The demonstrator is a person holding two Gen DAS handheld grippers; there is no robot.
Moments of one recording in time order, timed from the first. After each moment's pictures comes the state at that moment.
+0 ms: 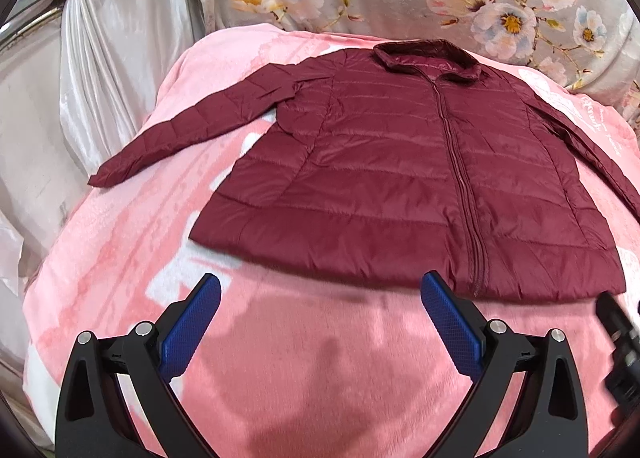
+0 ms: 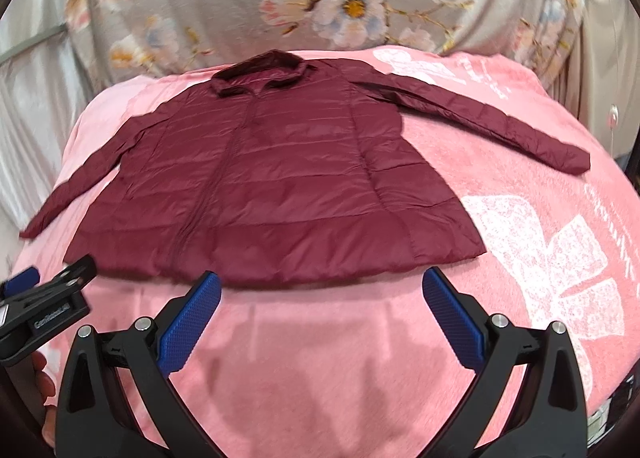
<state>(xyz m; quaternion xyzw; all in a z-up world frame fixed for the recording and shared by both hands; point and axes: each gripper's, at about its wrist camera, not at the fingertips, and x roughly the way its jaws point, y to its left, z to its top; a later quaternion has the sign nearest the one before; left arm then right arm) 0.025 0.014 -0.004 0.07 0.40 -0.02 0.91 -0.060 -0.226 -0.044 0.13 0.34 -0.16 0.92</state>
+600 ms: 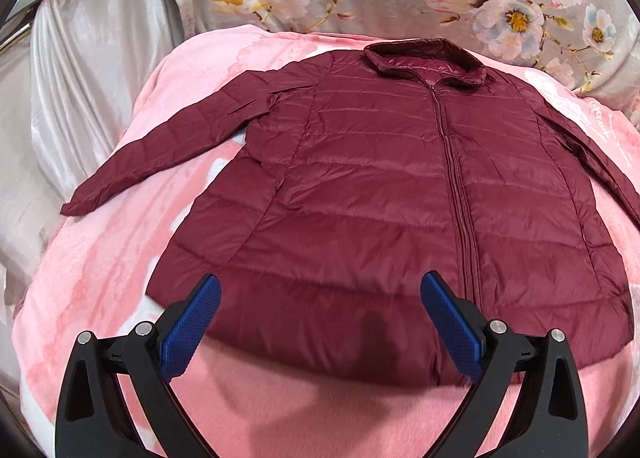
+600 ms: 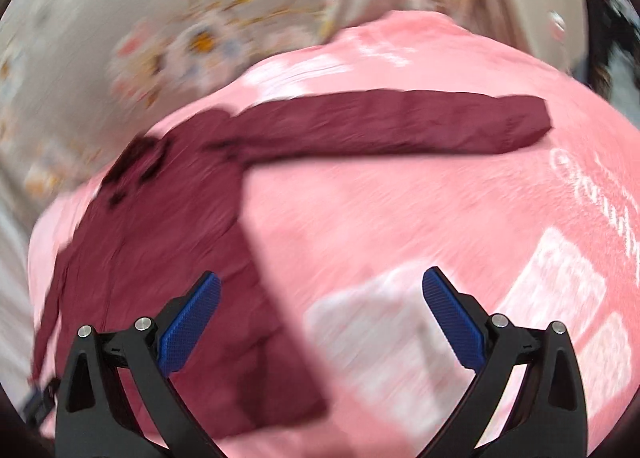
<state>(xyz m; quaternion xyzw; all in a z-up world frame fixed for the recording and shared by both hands) 0.092 -0.018 -0.012 0.07 0.41 -0.03 0.91 -0.036 -0.455 -0.057 0.30 0.28 -0.27 0.87</state>
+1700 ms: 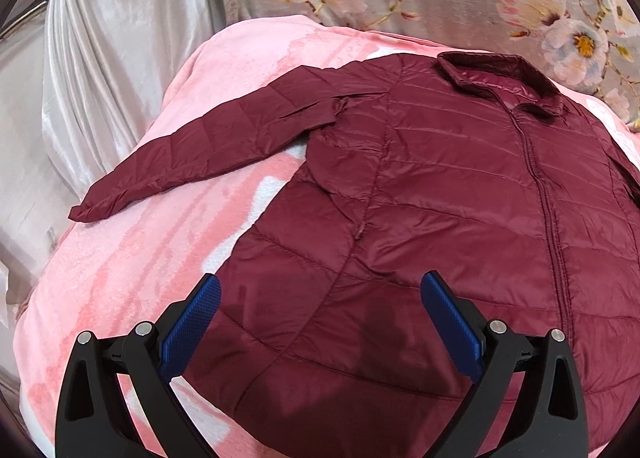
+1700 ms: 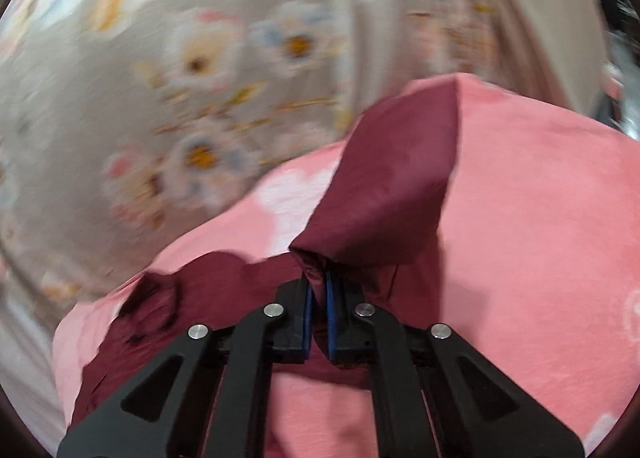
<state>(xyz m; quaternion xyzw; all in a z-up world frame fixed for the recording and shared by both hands) 0.160 0.029 -0.026 0.05 0.40 0.04 0.91 0.103 -0.485 0.023 0.27 0.17 -0.18 0.93</state>
